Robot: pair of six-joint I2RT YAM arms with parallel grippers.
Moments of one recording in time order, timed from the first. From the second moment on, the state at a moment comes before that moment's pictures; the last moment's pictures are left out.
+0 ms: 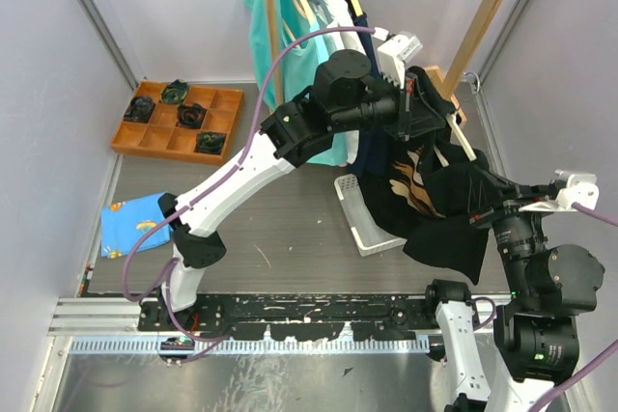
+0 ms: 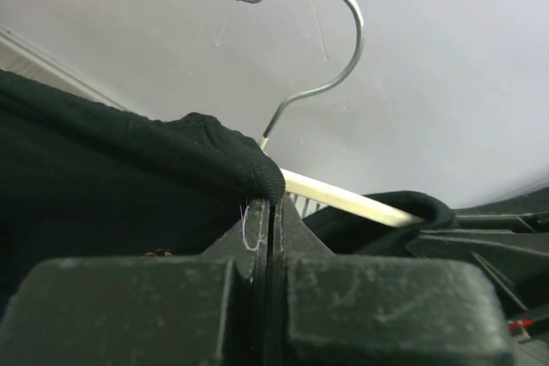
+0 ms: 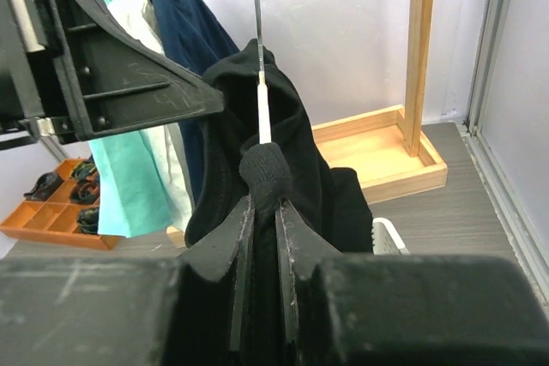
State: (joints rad) left arm -1.07 2.04 2.48 -0.49 0.26 -0.50; right arm -0.13 0.43 1.31 -0.73 -0.20 0.28
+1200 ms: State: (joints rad) left arm -1.09 1.92 2.34 -0.35 0.18 -0.18; right arm -0.13 0.37 1.18 -0.58 -0.23 0.22
